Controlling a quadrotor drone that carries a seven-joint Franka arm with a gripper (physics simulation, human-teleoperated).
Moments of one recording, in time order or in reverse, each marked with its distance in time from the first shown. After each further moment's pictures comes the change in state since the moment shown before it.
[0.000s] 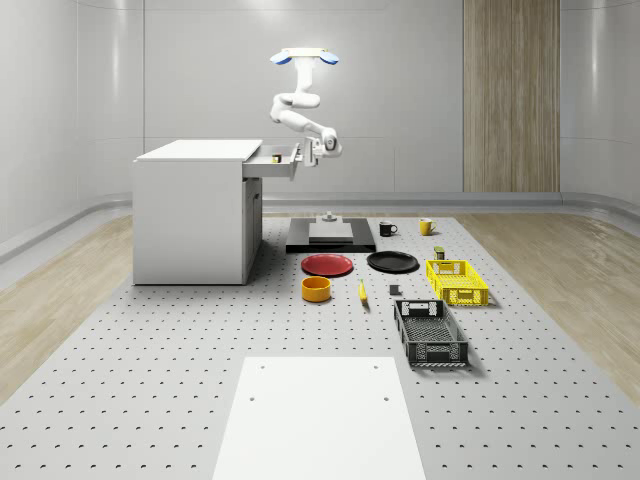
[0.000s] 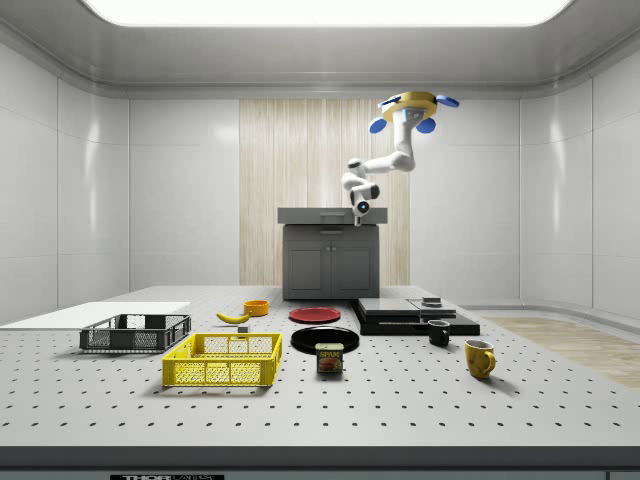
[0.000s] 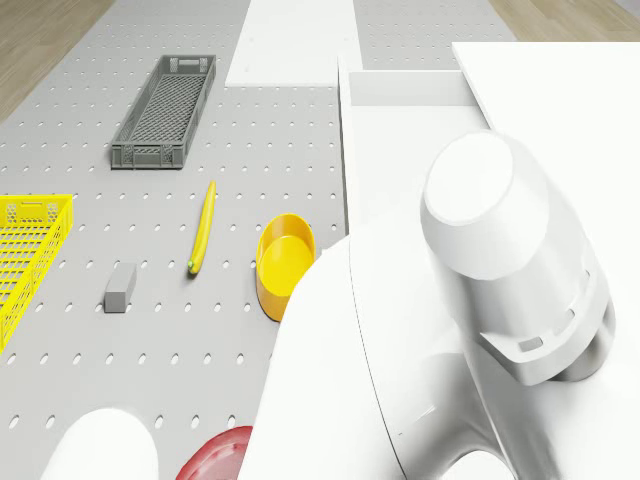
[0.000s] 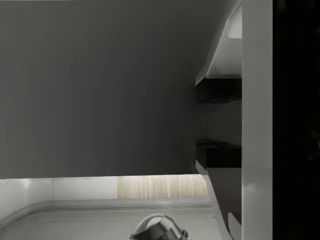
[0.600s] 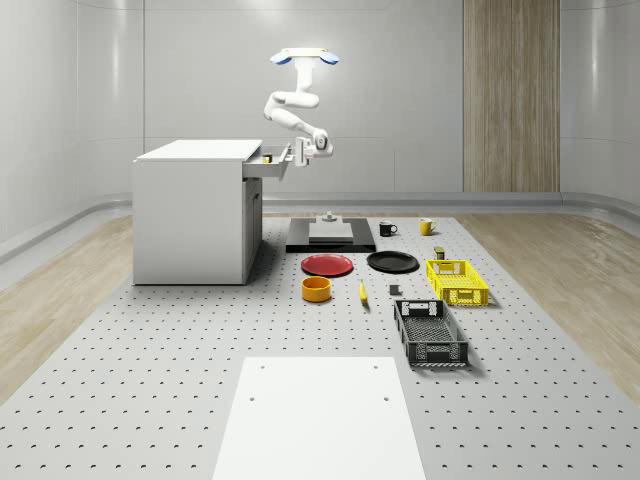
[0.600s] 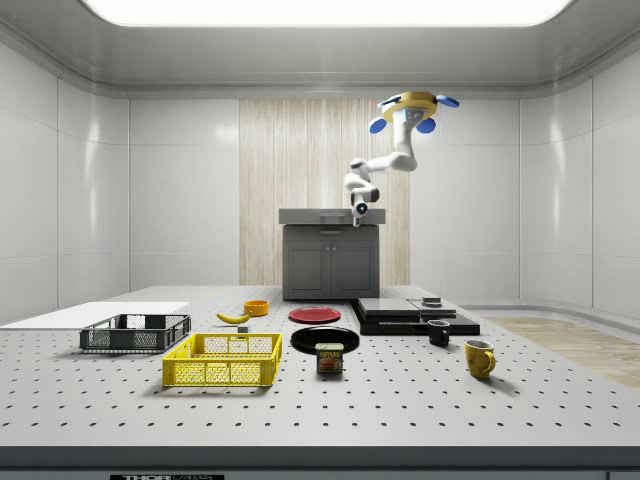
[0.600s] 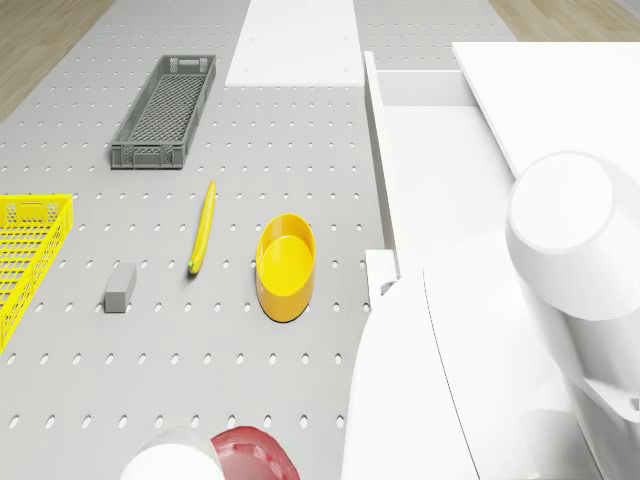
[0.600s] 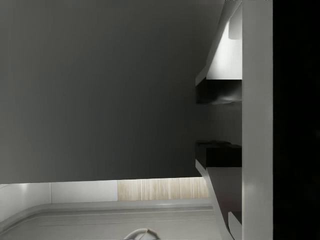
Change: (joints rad) arm 0.167 -0.060 -0.056 -0.105 -0.197 0.025 -0.158
